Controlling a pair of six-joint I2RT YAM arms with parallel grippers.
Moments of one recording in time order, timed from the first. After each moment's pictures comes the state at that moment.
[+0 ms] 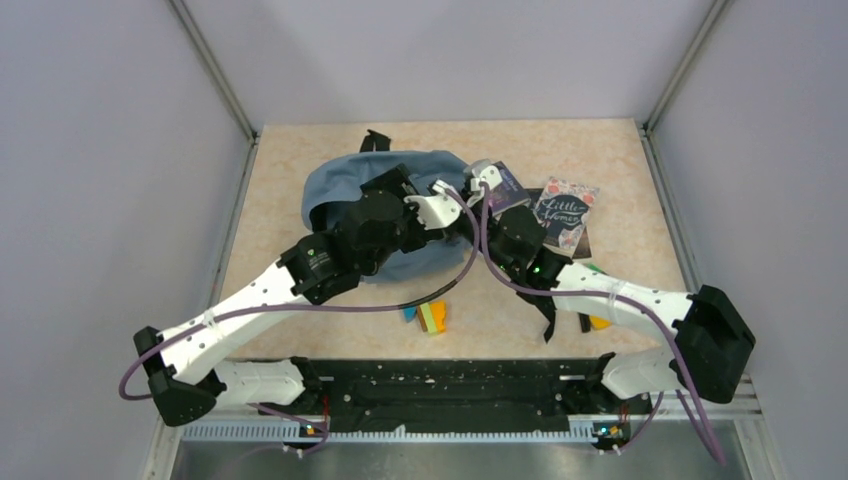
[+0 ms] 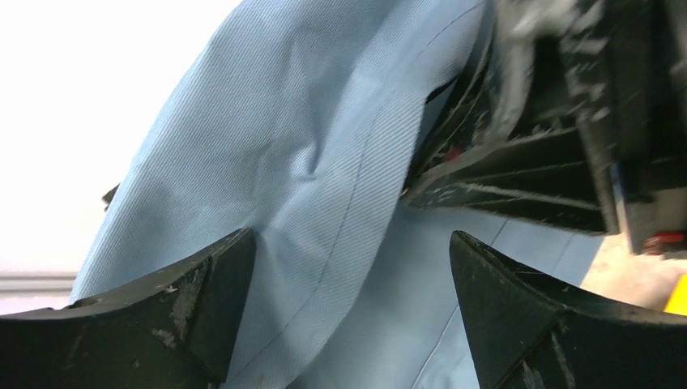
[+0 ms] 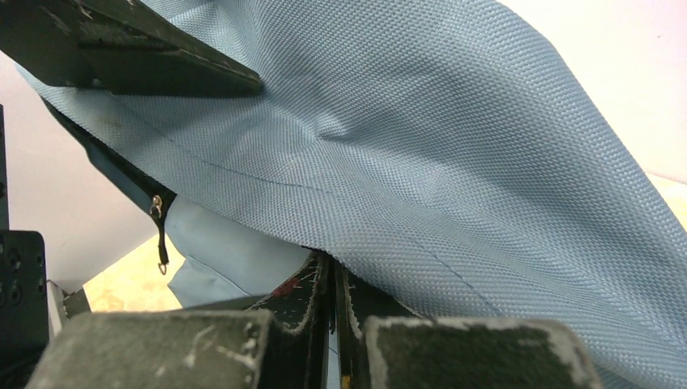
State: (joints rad) left arm -0.96 1.18 1.29 -0.46 -0.46 0.58; right arm 0.91 1.32 0.87 0.58 0.11 0.17
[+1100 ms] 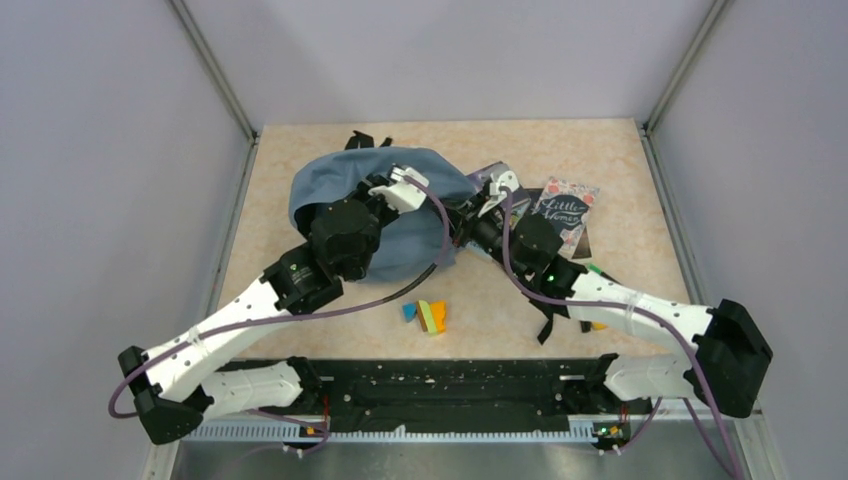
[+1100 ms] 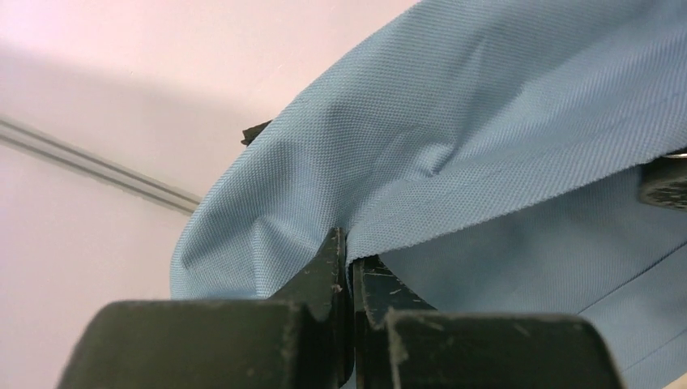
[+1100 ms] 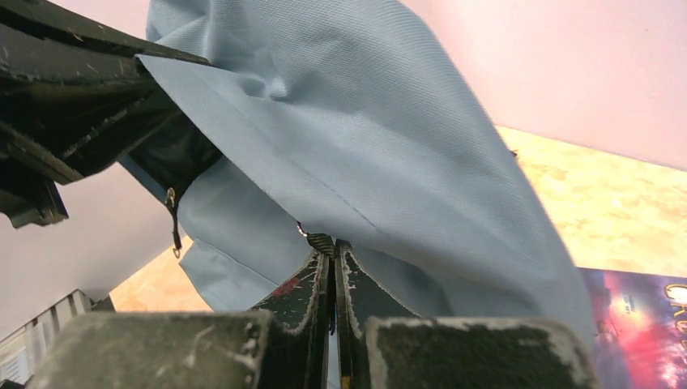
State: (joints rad) left arm -0.93 1.04 1.13 -0.19 -0.72 0.61; right arm 0.91 1.23 0.81 0.58 0.12 0.22
